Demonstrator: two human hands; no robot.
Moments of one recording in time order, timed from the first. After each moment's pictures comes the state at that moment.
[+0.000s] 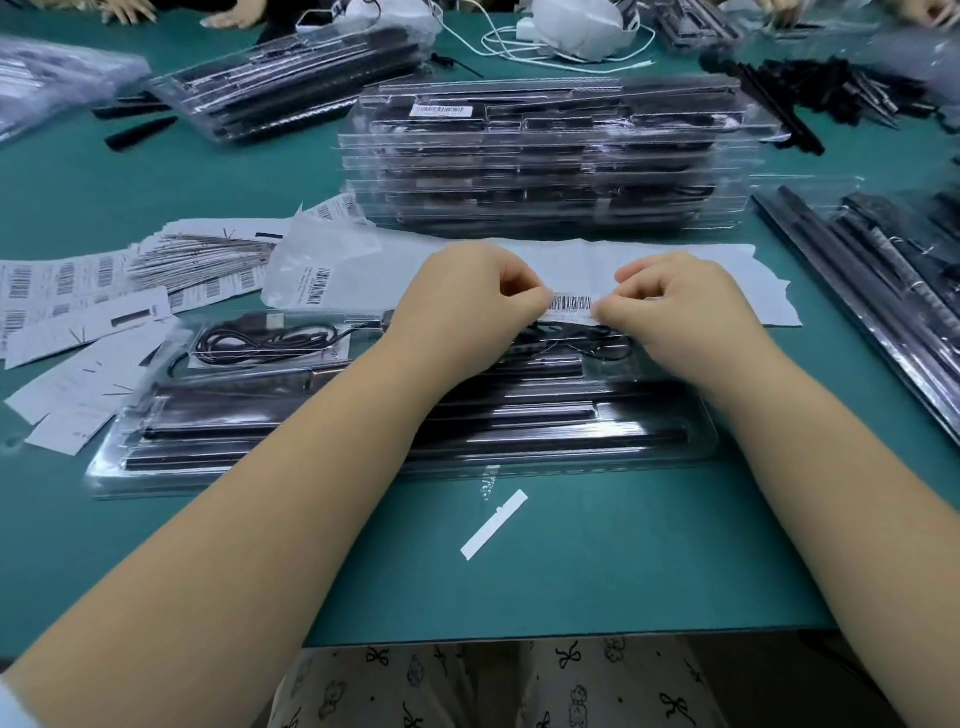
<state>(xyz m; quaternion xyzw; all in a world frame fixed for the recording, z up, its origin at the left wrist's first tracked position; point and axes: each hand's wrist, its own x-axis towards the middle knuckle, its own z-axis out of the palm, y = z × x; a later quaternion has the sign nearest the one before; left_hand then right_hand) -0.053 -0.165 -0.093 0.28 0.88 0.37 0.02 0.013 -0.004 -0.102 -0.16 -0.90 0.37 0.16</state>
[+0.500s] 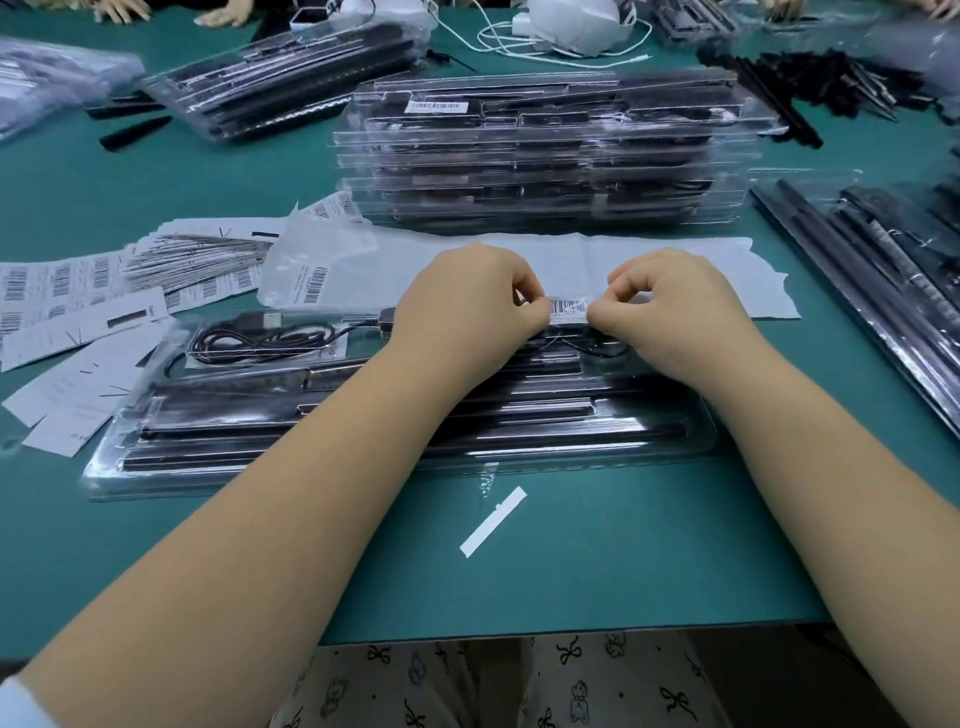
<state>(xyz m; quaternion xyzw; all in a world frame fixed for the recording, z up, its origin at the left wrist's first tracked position) -0.052 -0.160 -0.096 0.28 0.92 0.28 -0.03 0.011 -0.004 -0.106 -0.15 -0.91 0.34 0.16</state>
